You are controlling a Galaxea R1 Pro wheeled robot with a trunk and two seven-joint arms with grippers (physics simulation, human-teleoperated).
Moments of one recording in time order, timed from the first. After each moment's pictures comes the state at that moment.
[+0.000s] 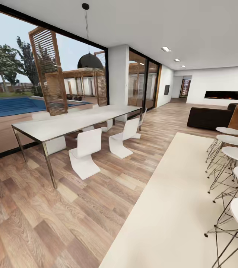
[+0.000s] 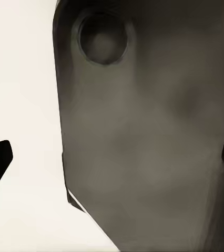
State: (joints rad) left arm 0.00 0.00 0.00 0.00 0.00 0.00 0.00; right arm 0.00 0.00 0.00 0.00 0.00 0.00 0.00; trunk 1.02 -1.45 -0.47
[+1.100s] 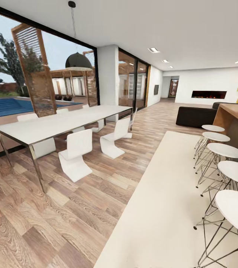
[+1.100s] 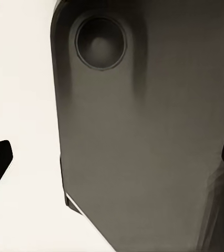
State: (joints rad) left arm 0.00 0.00 0.00 -0.01 0.01 0.00 0.00; right arm 0.00 0.04 0.00 -0.15 0.00 0.00 0.01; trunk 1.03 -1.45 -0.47
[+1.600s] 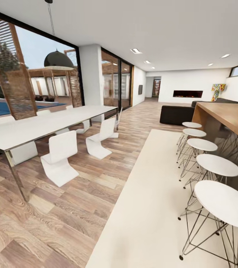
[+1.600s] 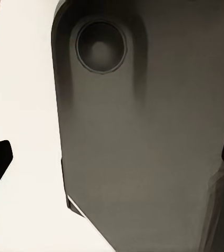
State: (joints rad) left arm 0.00 0.00 -0.01 -0.01 0.00 -0.01 0.00; right arm 0.00 0.03 0.00 -0.15 0.00 0.00 0.01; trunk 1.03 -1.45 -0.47
